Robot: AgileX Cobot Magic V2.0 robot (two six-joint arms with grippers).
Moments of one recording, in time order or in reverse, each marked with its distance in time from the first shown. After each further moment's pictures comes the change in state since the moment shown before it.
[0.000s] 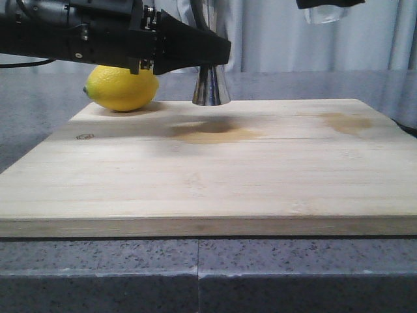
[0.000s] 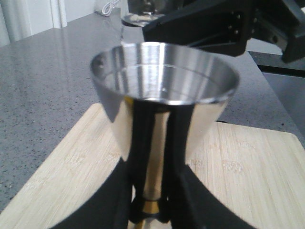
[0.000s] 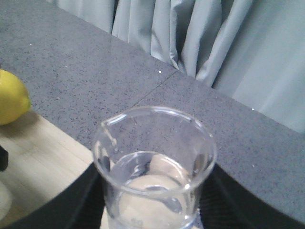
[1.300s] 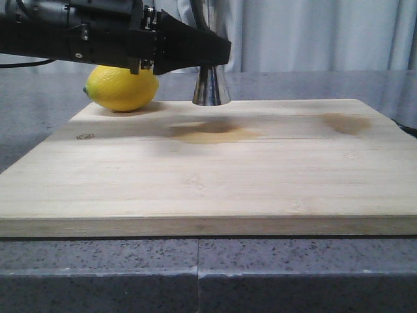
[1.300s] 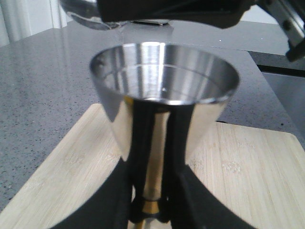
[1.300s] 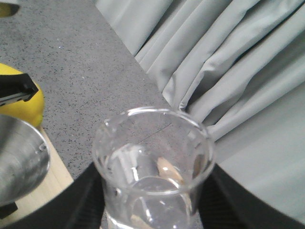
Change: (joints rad) left arm 0.000 0.000 0.000 0.000 0.000 -0.001; right arm 0.158 0.104 -0.243 -0.416 0.163 0.037
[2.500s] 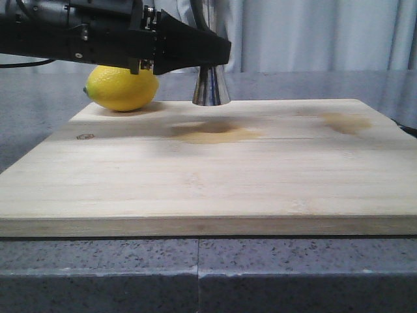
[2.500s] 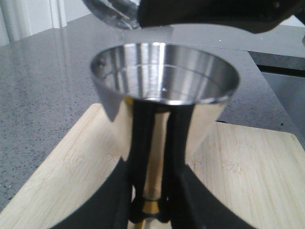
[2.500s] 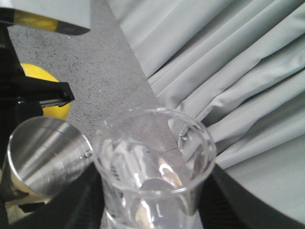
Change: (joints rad) left arm 0.000 0.000 0.000 0.000 0.000 0.000; right arm 0.023 -0.038 0.045 -0.250 -0.087 0.070
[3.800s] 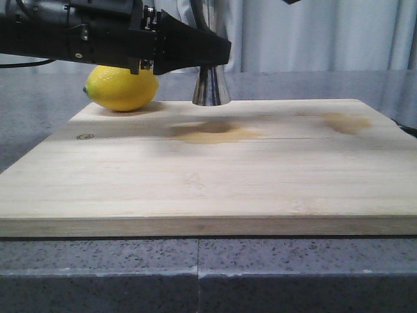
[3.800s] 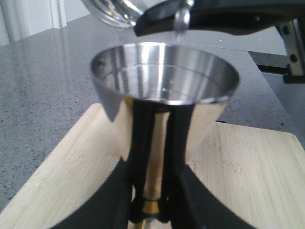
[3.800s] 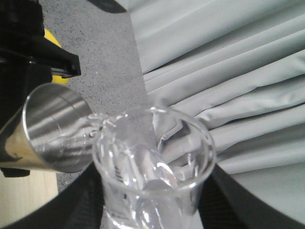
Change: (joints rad) left arm 0.000 0.000 0.000 0.000 0.000 0.000; right arm 0.000 0.000 0.000 -0.281 0.002 0.000
